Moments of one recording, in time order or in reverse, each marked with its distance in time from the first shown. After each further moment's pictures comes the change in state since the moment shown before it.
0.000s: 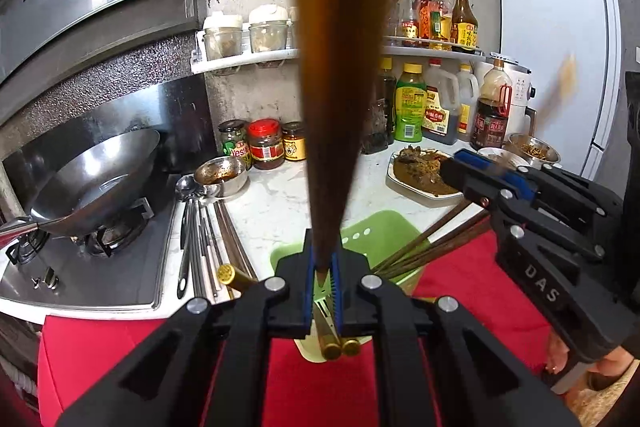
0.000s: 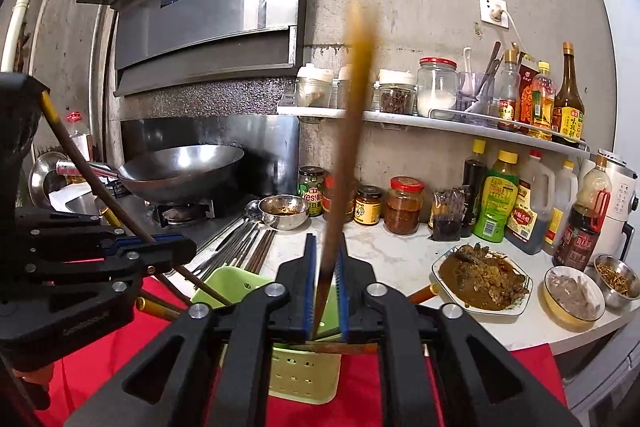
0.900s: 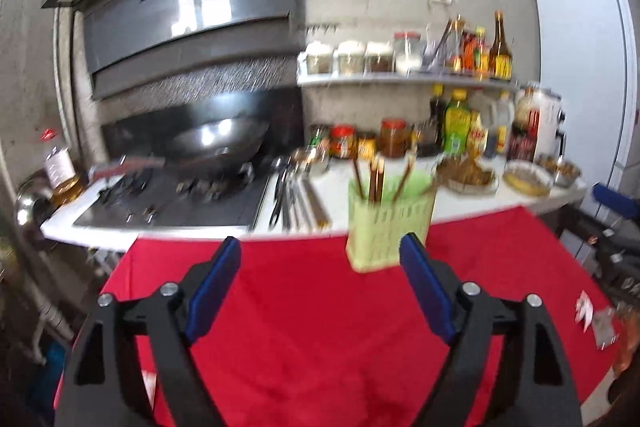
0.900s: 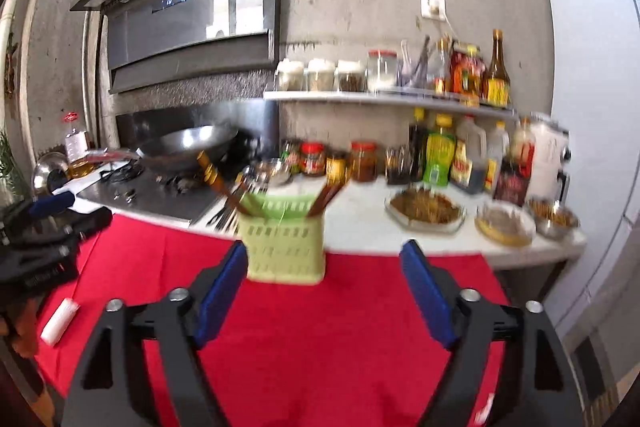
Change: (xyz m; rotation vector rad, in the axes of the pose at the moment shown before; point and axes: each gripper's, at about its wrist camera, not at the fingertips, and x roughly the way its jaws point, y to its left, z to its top) left arm -0.187 -0.021 -0.099 -0.115 -0.046 0.275; right arm -0.198 0.020 -0.051 0.079 0.103 -0.103
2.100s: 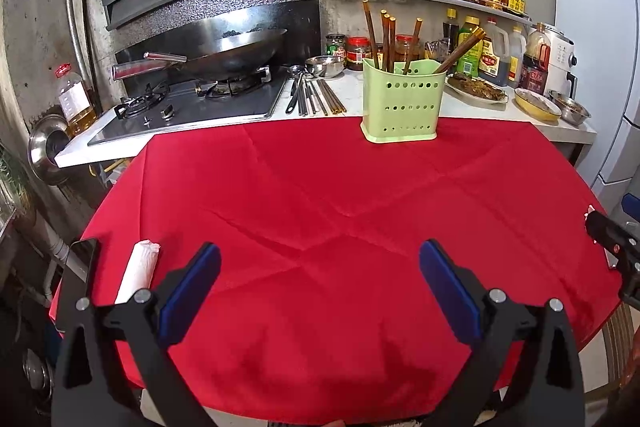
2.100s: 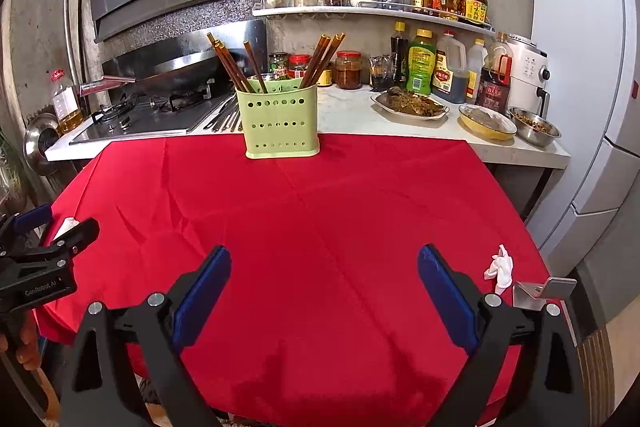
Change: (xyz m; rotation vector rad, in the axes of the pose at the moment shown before) left arm -0.024 0.013 -0.098 -0.029 0.225 0.031; right arm -0.032 0.016 -0.096 0.049 0.224 -0.063
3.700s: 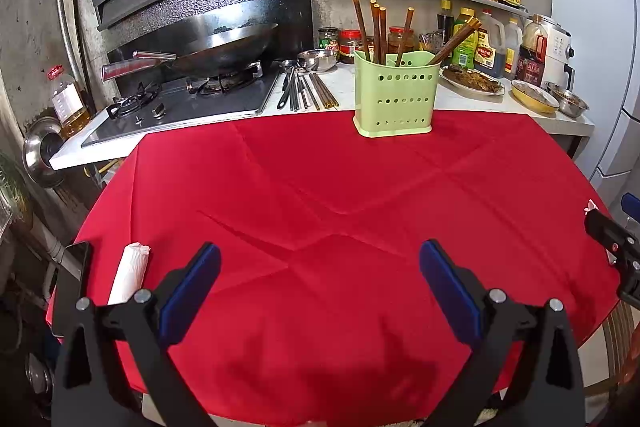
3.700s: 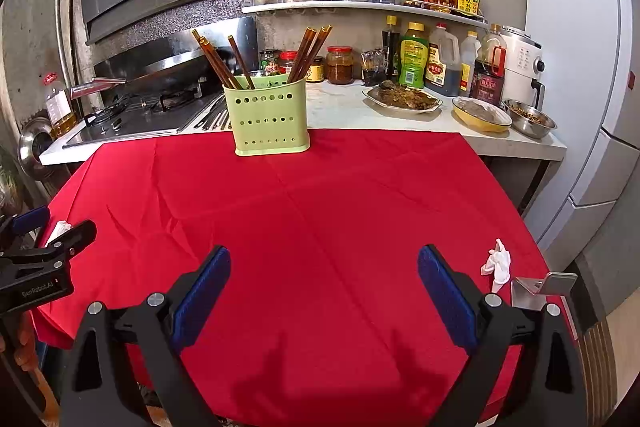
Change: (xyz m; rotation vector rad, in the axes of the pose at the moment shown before) left arm 0.009 -0.010 0.001 0.017 0.024 -0.009; right arm 0.007 -0.011 -0.003 0.020 0.016 -0.013
